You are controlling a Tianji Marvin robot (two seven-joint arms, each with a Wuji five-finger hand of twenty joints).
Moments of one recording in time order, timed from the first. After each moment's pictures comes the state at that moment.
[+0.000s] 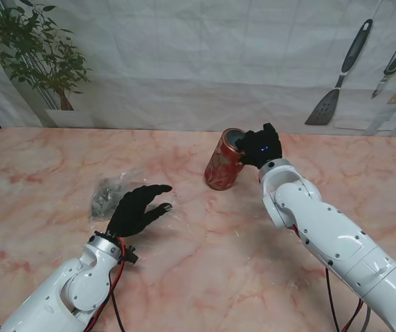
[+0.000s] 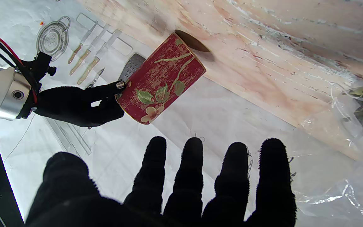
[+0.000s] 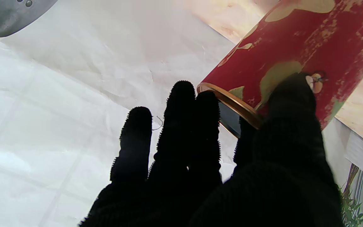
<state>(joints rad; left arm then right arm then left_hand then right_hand) 1.66 -1.14 -1.17 -1.54 0.68 -0.29 0.33 -1.11 -1.05 0.82 -1.45 -1.37 0.33 0.07 0.53 0.10 -0.02 -0.05 0.46 0.07 0.24 0.43 0.50 0.17 0.30 0.26 0.34 0.32 0.38 0.37 0.16 0.39 0.82 0.42 0.87 -0.24 -0.12 -0.10 0.61 -0.40 1.09 0.27 0.66 -0.14 0.86 0.58 0.78 -0.16 0.53 0.37 0.31 -0.08 0.96 0.27</state>
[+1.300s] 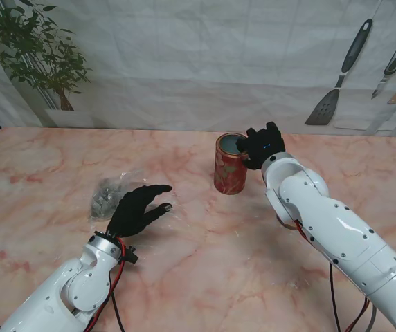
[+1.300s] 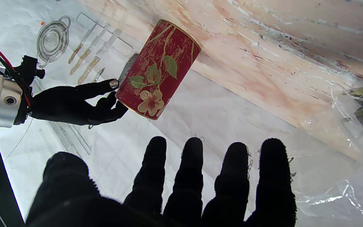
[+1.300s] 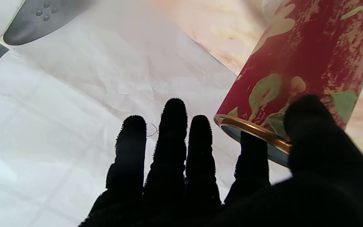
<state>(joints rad) 1.66 -1.14 -1.17 -1.54 0.68 -0.29 0.33 -1.12 -1.04 0.88 -1.53 -1.45 0.22 0.30 0.53 0.10 -0.02 -0.05 0.46 0.07 0.24 0.43 0.50 0.17 0.30 0.26 0.34 0.32 0.38 0.37 0.16 0.39 0.82 0.42 0.46 -0.26 0.39 -0.07 0.26 -0.36 0.78 0.42 0.33 -0.07 0.78 0.54 0.56 -0.09 0.51 0.36 0.20 -0.01 0.94 0.25</state>
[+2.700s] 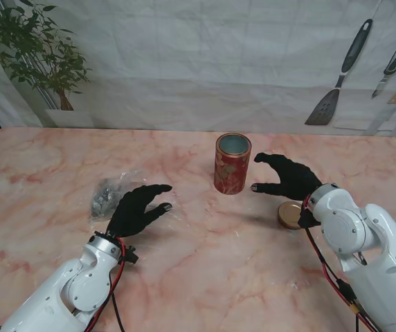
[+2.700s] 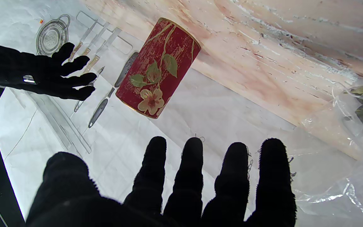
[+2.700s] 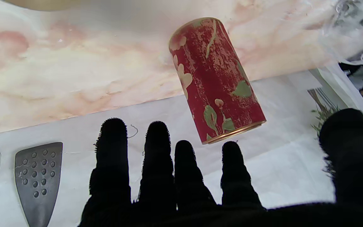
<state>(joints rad) 1.66 -1.14 -1.17 -1.54 0.68 -0.29 0.34 -1.58 -1.04 1.39 -1.77 -0.72 0.03 0.30 0.53 0.10 -0.02 -0.05 0.46 0.07 0.24 0.43 0.50 0.17 0.30 0.26 0.34 0.32 0.38 0.37 0.16 0.39 0.82 0.42 0.14 -0.33 0.63 -0.07 0.11 -0.06 0.17 0.95 0.18 0.15 0.31 0.50 0.31 0.08 0.45 0.35 0.16 0.24 0.89 0.23</state>
